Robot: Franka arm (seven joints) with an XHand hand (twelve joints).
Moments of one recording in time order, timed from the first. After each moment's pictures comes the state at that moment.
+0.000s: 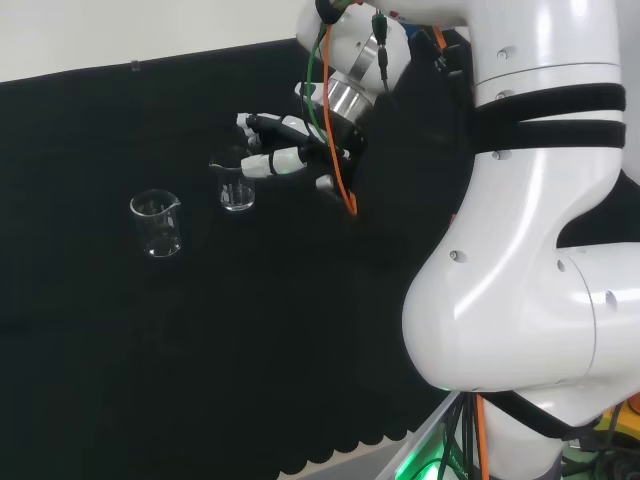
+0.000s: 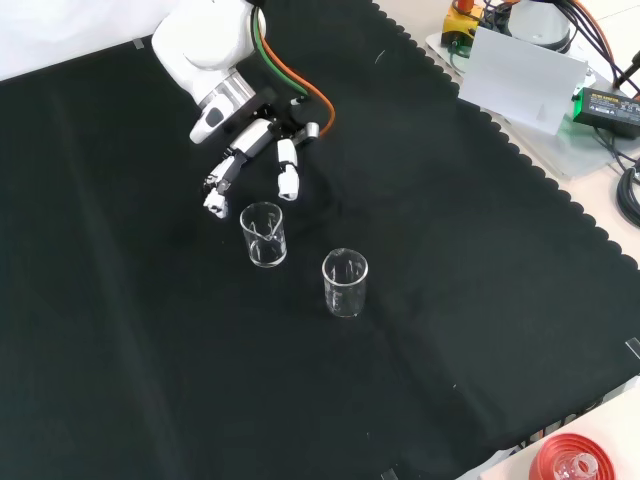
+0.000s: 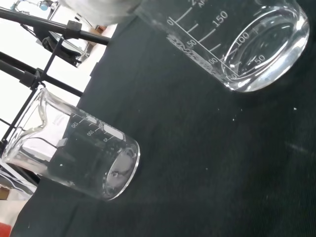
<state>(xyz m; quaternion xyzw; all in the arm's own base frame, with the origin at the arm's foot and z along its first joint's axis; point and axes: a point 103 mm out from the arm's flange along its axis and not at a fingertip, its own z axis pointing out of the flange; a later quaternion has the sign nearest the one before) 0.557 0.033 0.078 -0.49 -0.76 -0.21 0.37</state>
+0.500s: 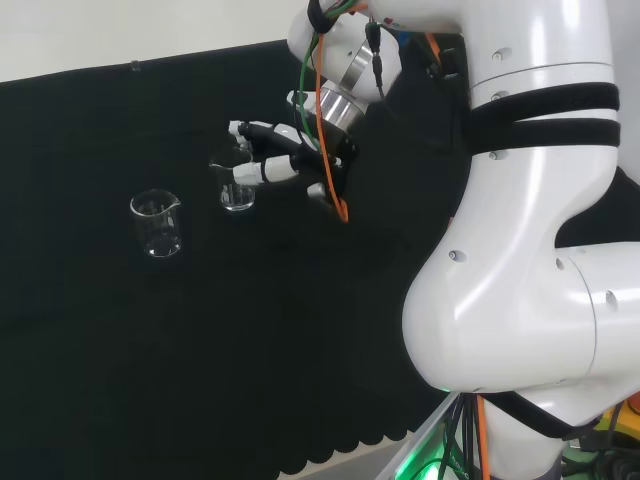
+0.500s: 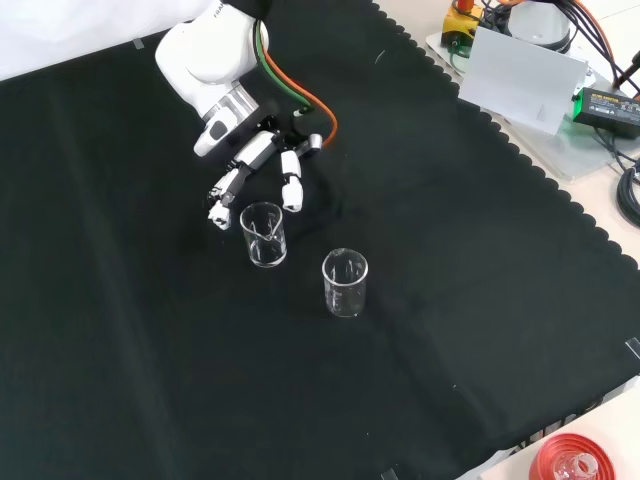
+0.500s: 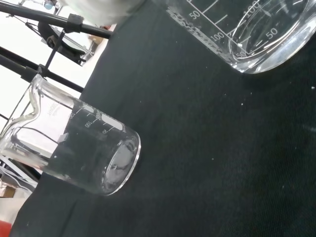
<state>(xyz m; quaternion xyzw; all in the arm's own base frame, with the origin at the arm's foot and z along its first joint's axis) 0.559 0.048 0.064 -0.49 -0.76 -0.22 0.37</state>
